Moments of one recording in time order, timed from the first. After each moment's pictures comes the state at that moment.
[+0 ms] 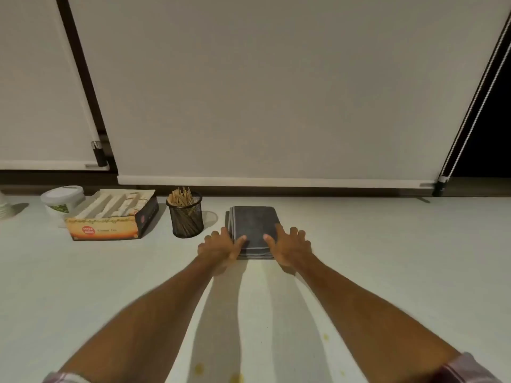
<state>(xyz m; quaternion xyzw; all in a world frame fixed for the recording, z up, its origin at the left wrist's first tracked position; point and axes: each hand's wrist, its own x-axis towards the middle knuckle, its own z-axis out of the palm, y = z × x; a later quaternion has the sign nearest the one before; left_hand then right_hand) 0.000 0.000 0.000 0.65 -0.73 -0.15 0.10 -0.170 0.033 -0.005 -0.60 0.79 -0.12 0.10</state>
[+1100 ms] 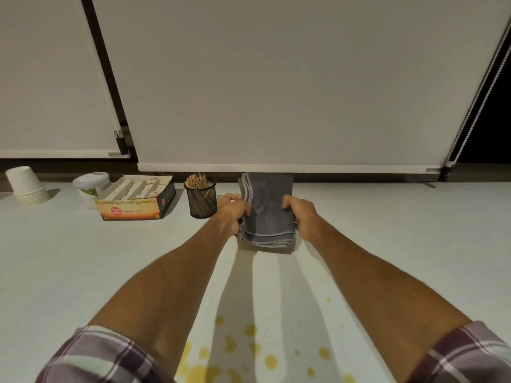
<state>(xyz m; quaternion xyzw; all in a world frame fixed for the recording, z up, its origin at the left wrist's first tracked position) -0.002 0.030 0.064 0.56 -0.42 -0.56 0.45 -0.163 0.052 0.046 -0.30 0.65 -0.53 0.46</state>
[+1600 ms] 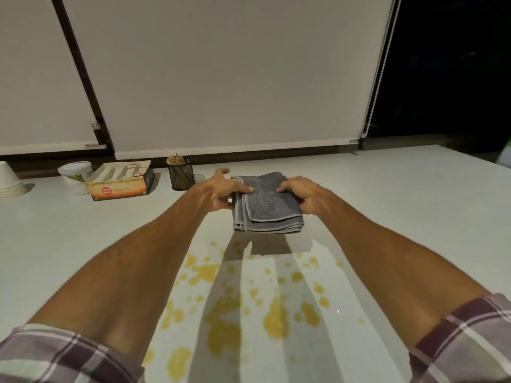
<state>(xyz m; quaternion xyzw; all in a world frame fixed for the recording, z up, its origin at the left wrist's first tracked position) 0.033 0.204 0.112 0.45 -0.56 -0.64 0.28 -0.152 0.268 0.094 -0.32 0.63 -0.52 0.48</state>
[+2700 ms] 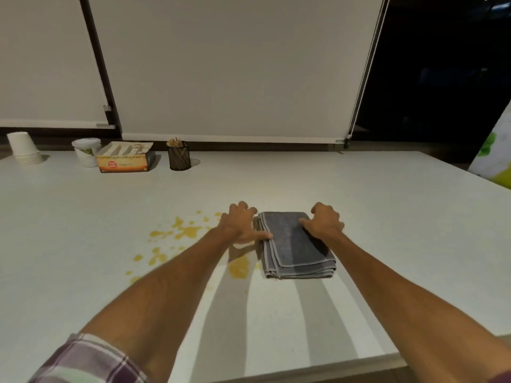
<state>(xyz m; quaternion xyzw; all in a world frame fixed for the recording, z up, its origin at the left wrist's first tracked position) 0.000 0.352 0.031 0.47 -0.87 -0.13 0.05 -0.197 0.422 0.033 -0.43 0.87 -0.22 0.09</state>
